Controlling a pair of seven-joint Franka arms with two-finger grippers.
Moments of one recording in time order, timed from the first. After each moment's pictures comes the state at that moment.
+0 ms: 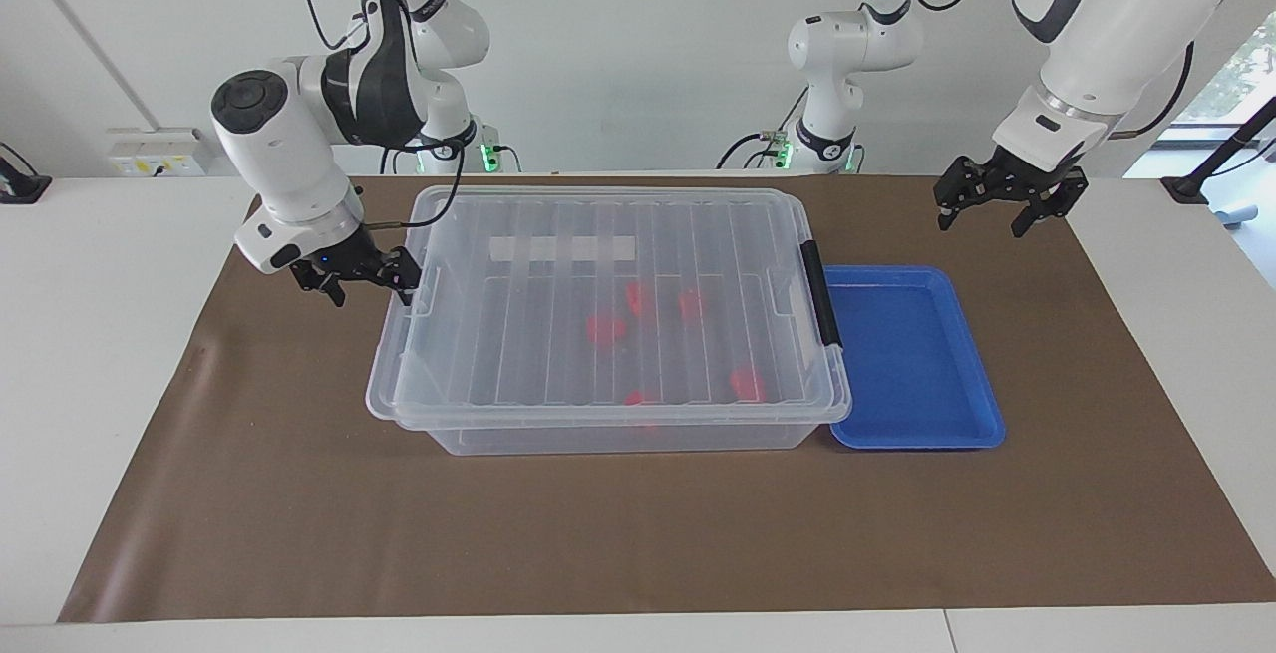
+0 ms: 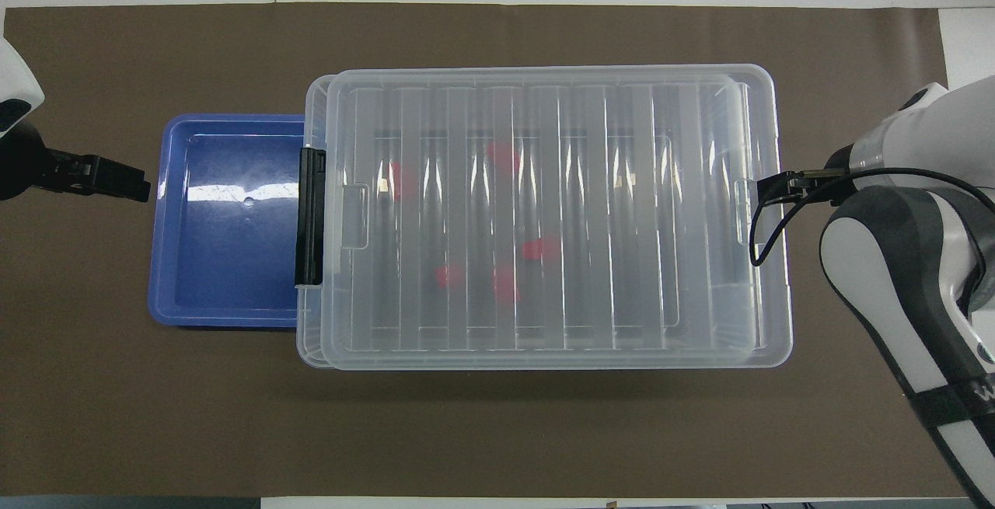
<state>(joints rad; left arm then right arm) -0.02 -0.01 -0.07 -1.65 -0.02 1.64 0.11 0.03 0.03 -0.03 -1.97 0.01 2.00 0.00</state>
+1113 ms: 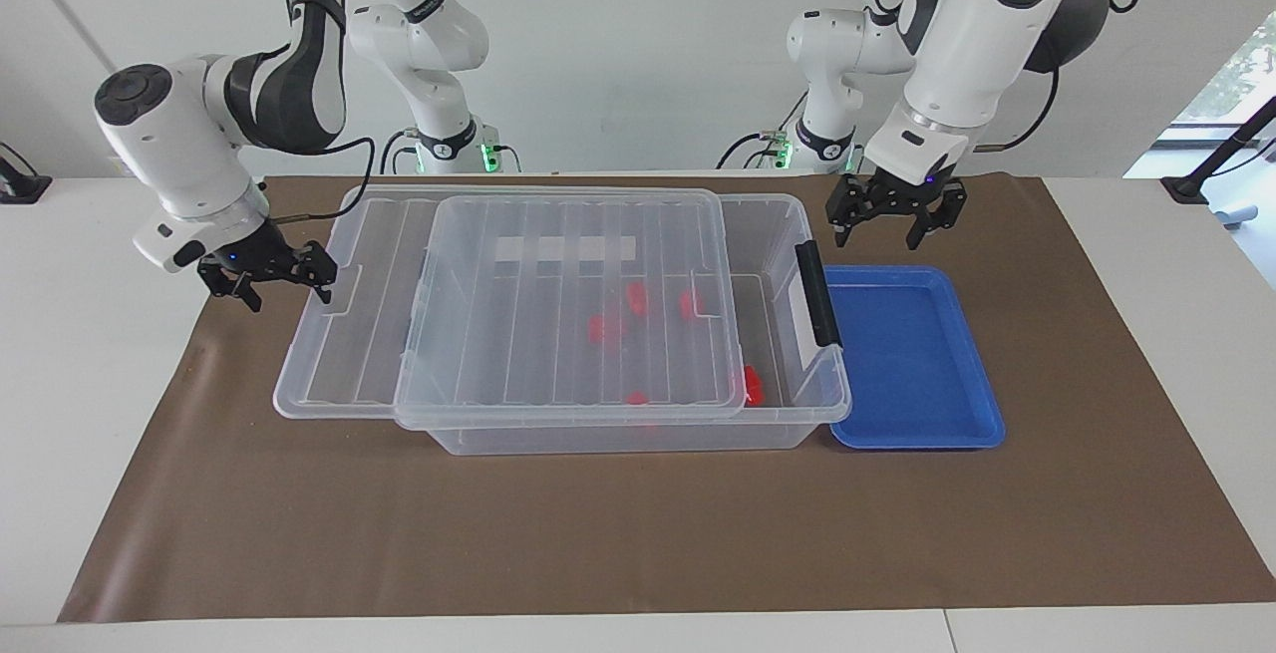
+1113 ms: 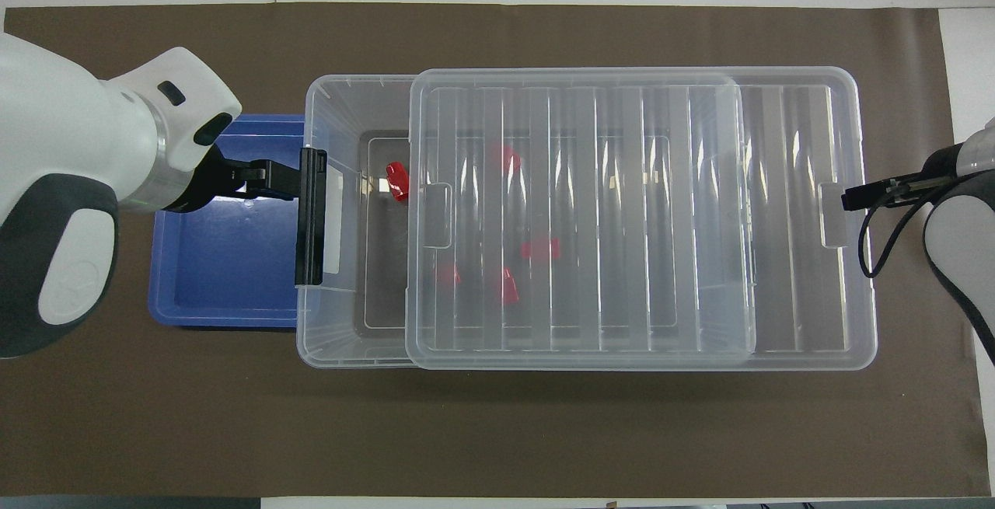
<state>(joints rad) -0.26 -0.01 -0.10 -1.75 -0.02 1.80 -0.27 -0.14 0.03 -0.03 -1.97 0.01 2.02 -0.30</state>
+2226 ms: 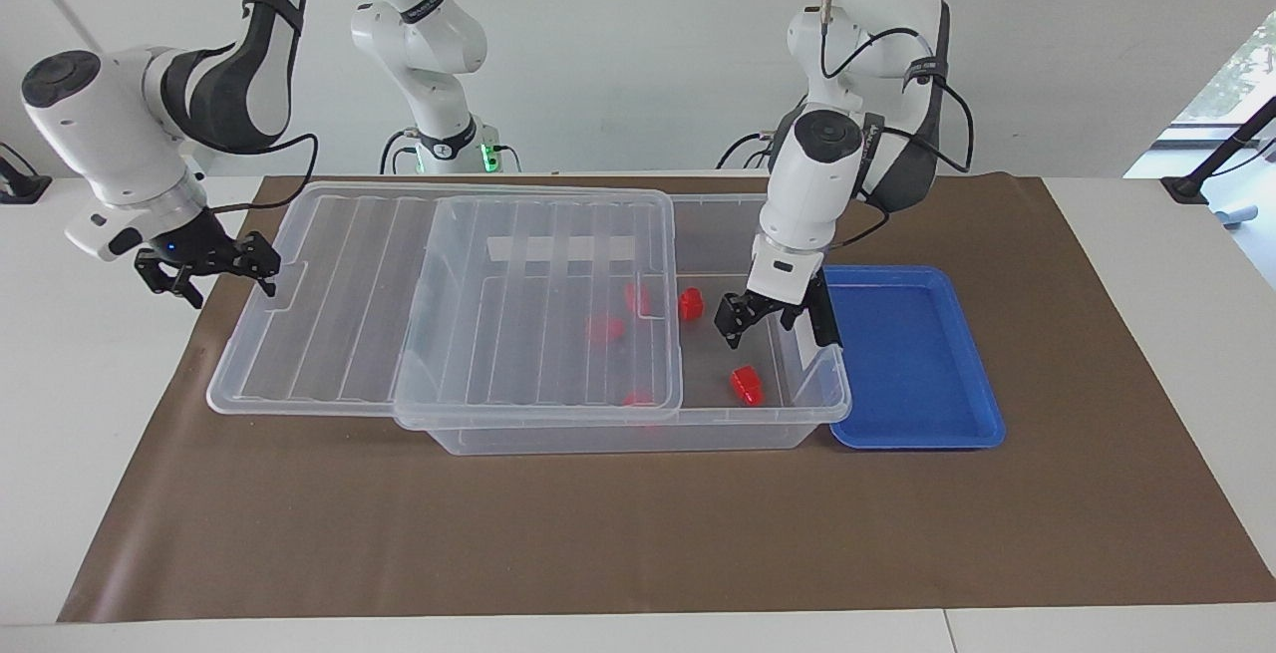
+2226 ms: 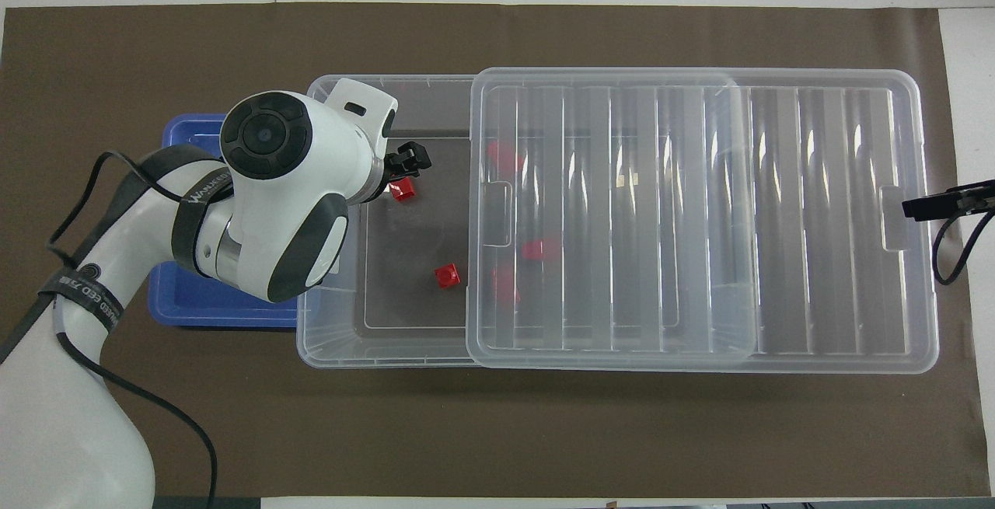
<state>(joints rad) -0.40 0.25 -0.10 -1.83 0.02 2.21 -0.80 -0.27 0.03 -0.03 -1.97 0.01 2.06 -0.51</state>
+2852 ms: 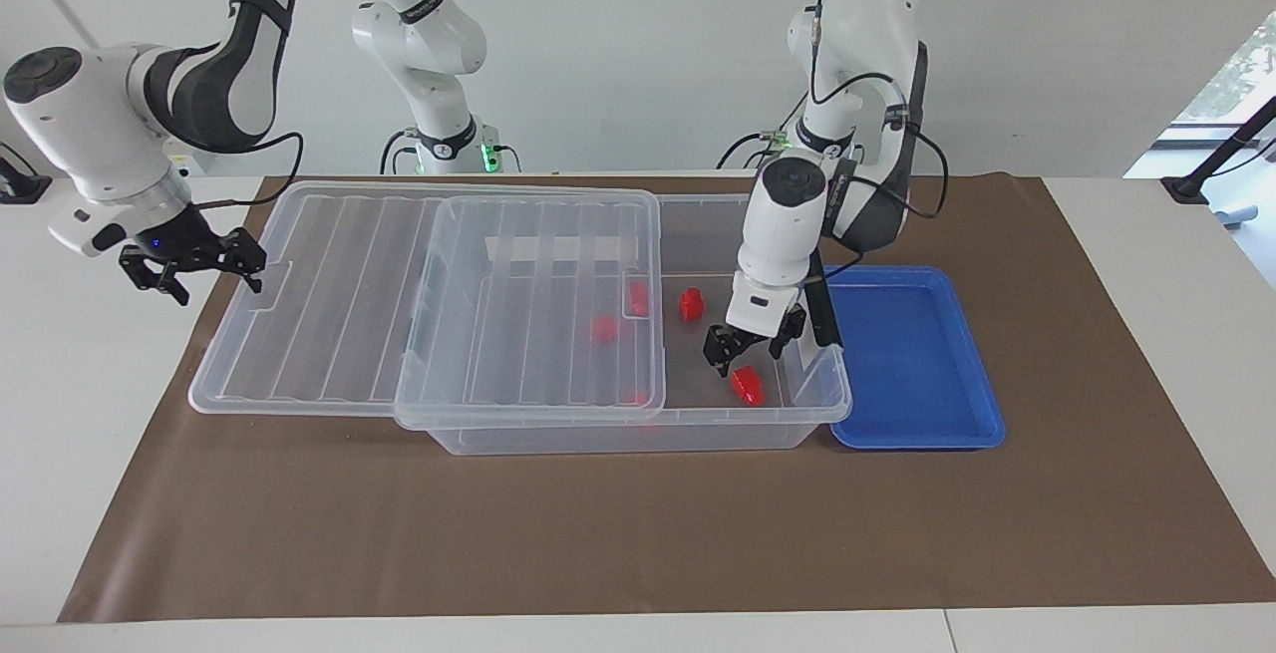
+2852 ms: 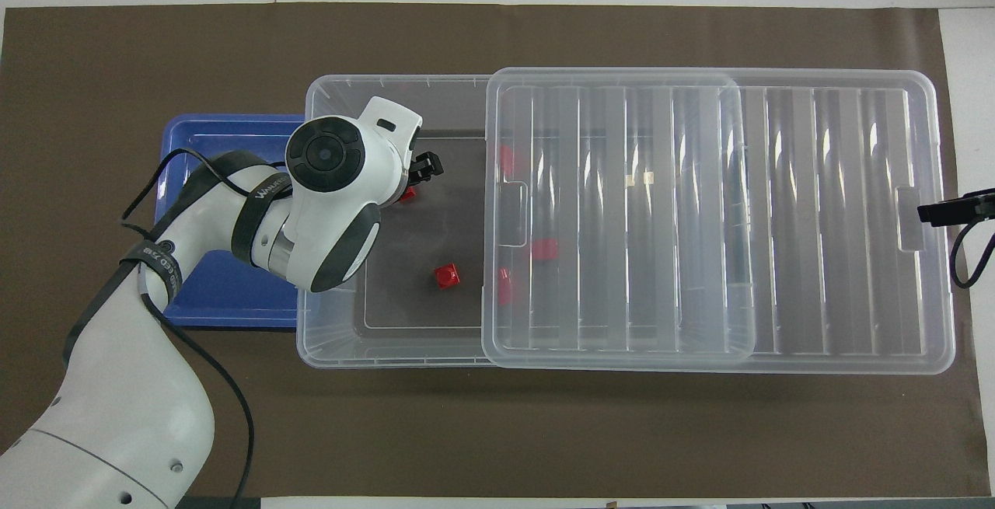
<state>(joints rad) -0.42 0.40 -0.09 -1.85 0.11 2.37 -0.85 -0.30 0.03 -0.03 -1.97 0.01 2.06 -0.55</state>
